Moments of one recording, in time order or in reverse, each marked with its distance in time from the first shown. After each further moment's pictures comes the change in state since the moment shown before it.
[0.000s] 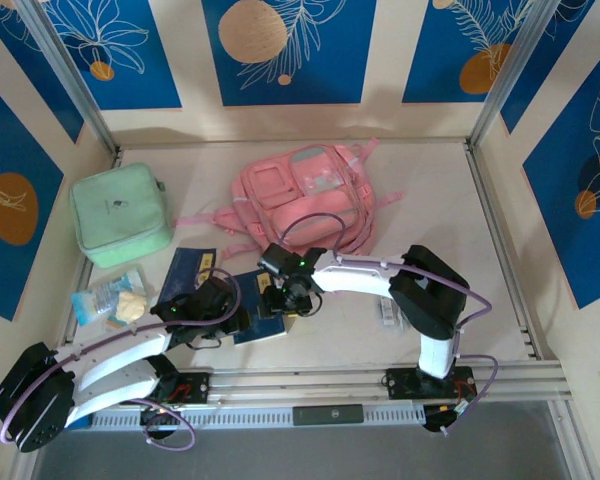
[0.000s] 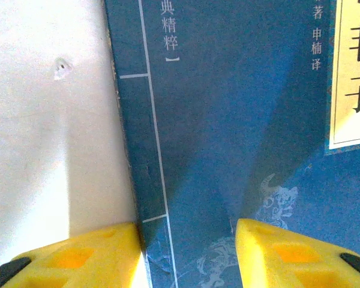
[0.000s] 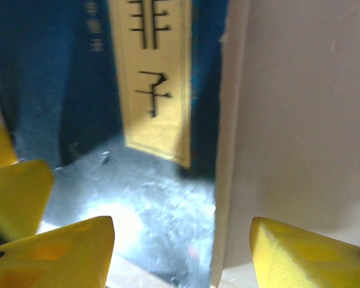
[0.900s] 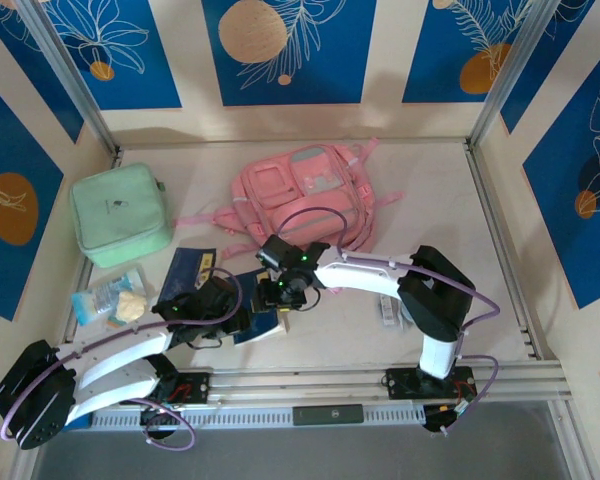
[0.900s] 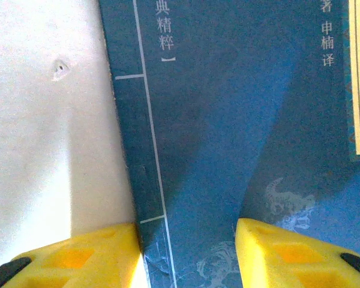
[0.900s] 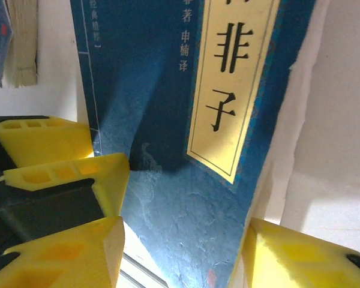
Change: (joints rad) left arm -0.010 0.013 0.013 -0.008 -0.012 0.000; right arm -0.009 -0.044 0.033 0.031 -0.065 -0.007
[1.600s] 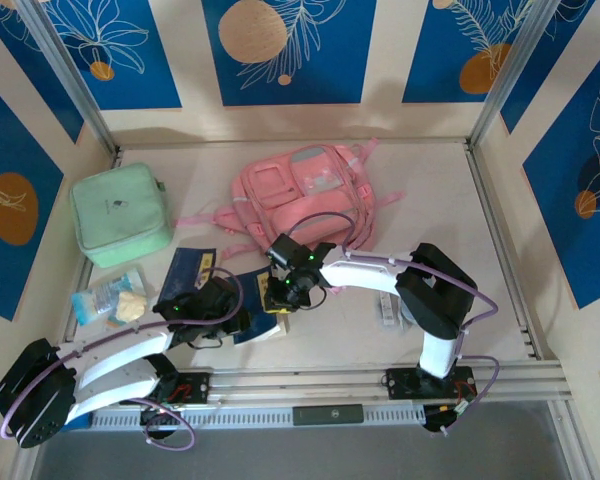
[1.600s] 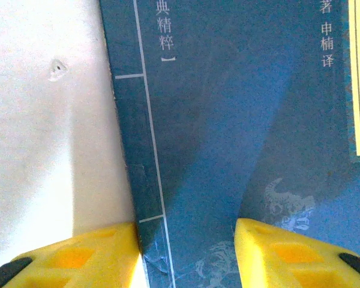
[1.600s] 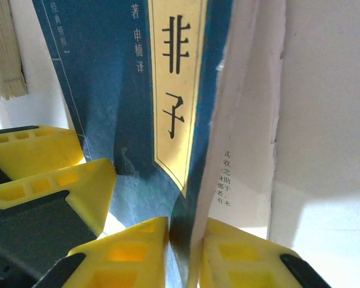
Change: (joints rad) left arm -0.012 0.000 0.004 -0.003 -0.011 0.000; right arm -0.048 0.000 -0.072 0.072 -0.097 0.080
